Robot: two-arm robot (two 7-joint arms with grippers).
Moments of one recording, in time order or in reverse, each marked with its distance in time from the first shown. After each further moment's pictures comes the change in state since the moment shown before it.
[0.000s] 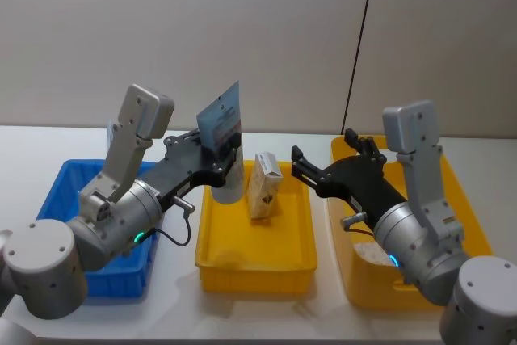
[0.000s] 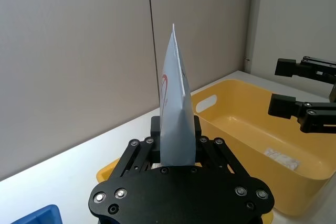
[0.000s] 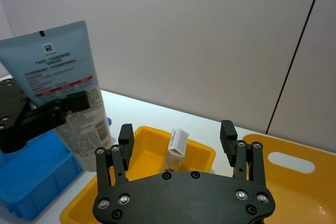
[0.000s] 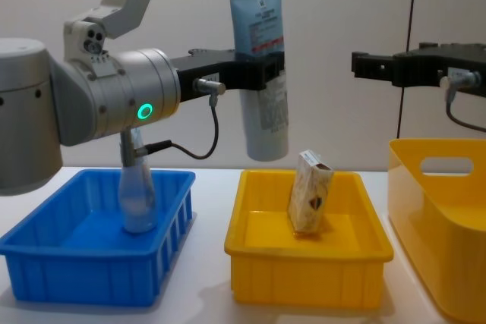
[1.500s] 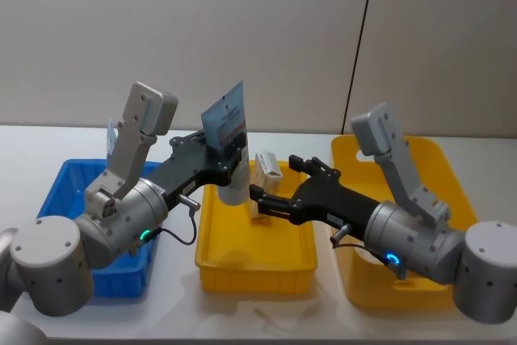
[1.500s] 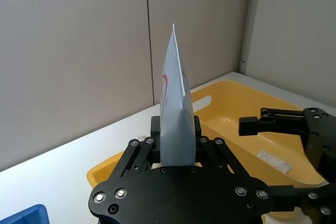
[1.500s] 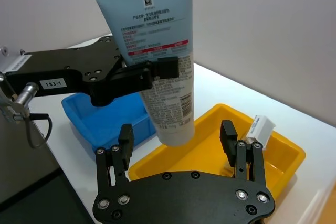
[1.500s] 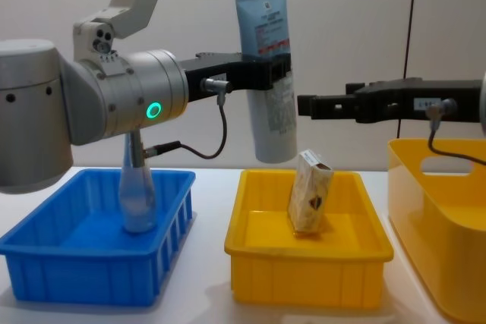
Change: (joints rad) left arm -0.012 -0.018 0.000 0.020 -0.024 0.021 -0.007; right arm 0.152 0.141 -0.074 0.169 0.171 0.049 0.366
